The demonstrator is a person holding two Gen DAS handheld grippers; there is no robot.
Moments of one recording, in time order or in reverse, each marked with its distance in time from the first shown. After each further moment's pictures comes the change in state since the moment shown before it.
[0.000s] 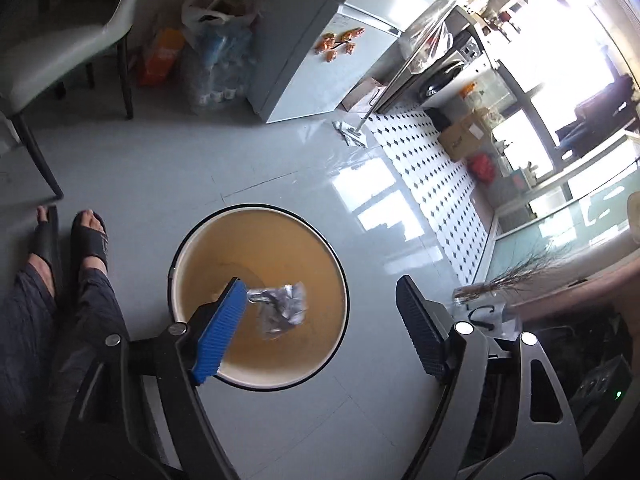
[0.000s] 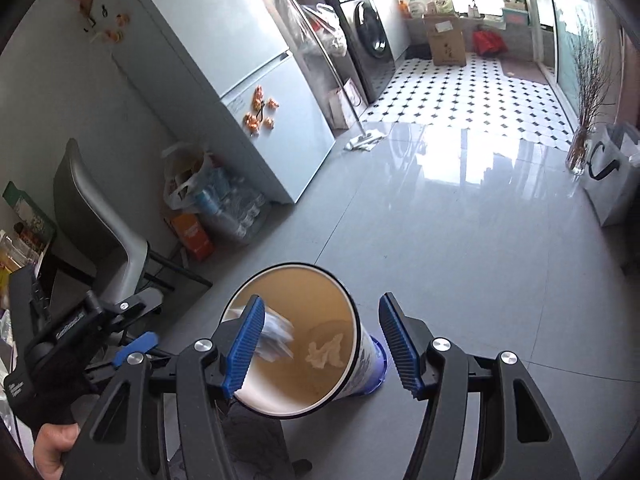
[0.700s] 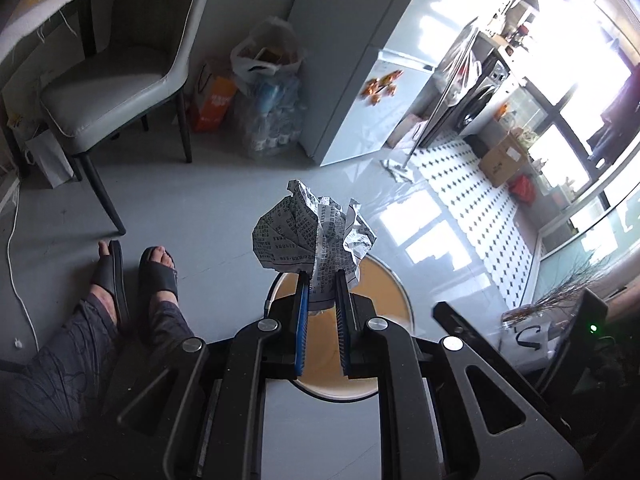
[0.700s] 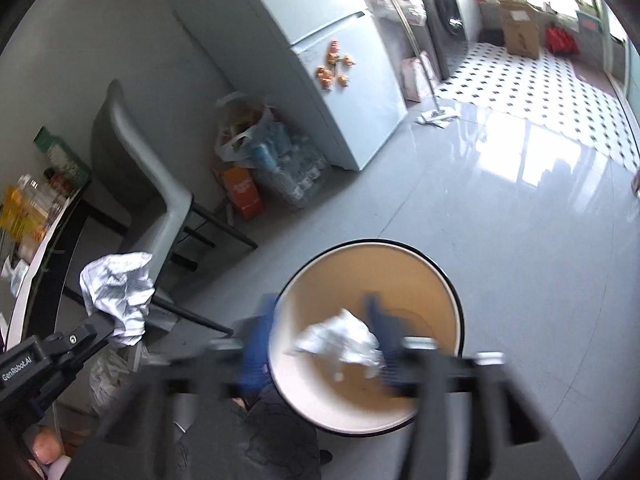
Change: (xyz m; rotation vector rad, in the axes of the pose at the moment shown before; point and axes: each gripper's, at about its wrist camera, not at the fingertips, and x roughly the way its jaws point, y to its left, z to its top) left arm -0.061 0.040 0.007 0.020 -0.135 0.189; right arm 0.086 0.073 -0.008 -0.130 0.120 0.159
